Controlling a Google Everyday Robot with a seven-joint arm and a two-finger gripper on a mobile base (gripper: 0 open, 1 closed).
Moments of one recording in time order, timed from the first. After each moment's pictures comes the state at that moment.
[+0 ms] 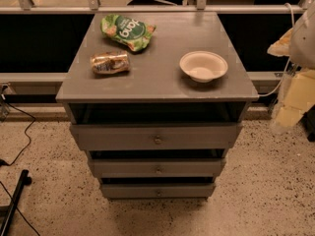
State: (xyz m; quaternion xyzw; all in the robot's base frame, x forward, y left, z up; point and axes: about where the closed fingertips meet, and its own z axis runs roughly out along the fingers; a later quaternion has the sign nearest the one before) arm 0.438 -0.217 0.976 -0.60 0.78 -0.03 0.16
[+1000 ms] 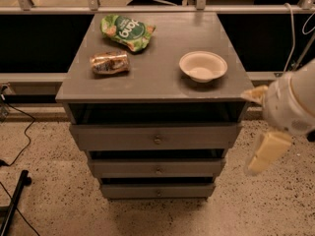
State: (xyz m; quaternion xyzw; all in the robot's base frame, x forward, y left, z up) arm 0.426 -0.191 0.876 -0.63 0.75 0.02 0.21
